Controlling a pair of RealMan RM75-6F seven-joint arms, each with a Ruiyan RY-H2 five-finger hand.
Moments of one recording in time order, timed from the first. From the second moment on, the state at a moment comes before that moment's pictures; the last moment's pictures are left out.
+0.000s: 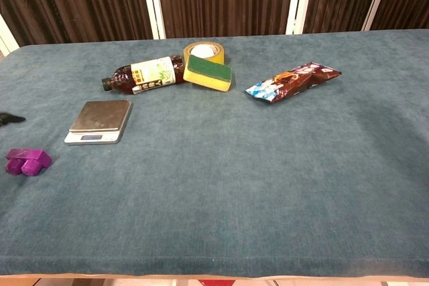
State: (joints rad) left arm -0.29 -1.51 -0.03 -1.15 1.48 1.19 0.18; right arm 0.09 -1.17 0.07 -1.57 -1.51 1.49 -0.11
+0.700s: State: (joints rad) left arm -0.32 -1.66 -0.04 -0.96 1.51 1.28 0.09; right arm 0.09 -1.17 0.07 -1.58 -1.50 1.47 -0.11
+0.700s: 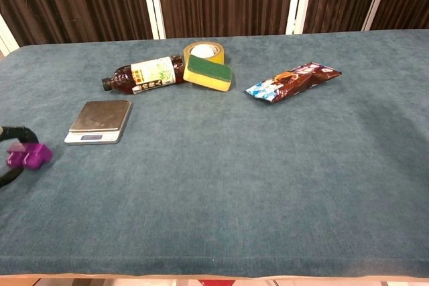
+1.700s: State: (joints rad) left arm -0.57 -1.82 -0.25 -0.87 1.34 1.14 0.13; right arm 0.10 -1.16 0.07 -1.58 -1.47 1.45 -0.10
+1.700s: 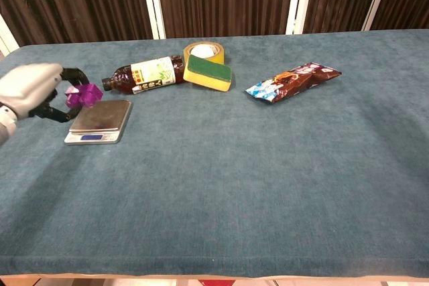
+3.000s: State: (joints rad) left arm -0.24 -1.36 0.05 -1.37 1.56 1.54 -0.06; right arm 0.06 -1.17 0.04 -1.61 -1.52 1.52 -0.16
